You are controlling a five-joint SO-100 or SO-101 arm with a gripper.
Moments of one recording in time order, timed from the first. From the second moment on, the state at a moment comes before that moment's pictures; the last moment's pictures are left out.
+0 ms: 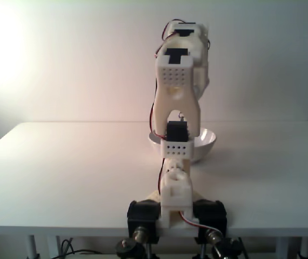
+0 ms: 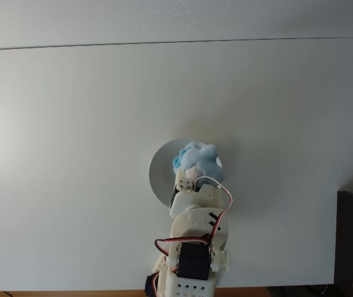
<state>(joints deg) 6.8 117.2 107.1 68.8 86.0</state>
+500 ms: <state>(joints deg) 6.9 117.2 107.1 68.8 86.0</state>
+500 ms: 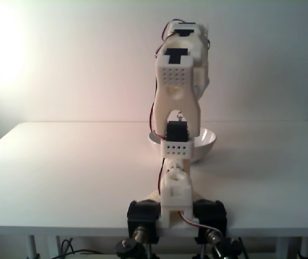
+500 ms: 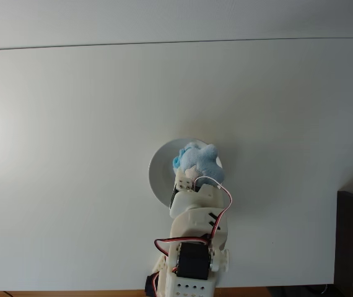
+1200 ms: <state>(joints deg) 6.9 117.2 107.1 68.8 85.9</state>
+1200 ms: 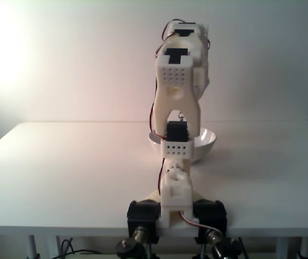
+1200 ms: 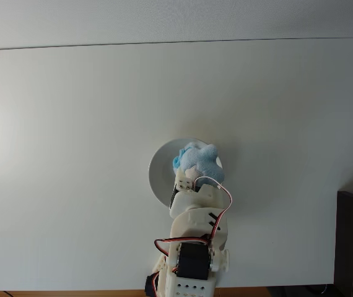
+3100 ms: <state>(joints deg) 6.9 122.1 107.1 68.8 86.0</state>
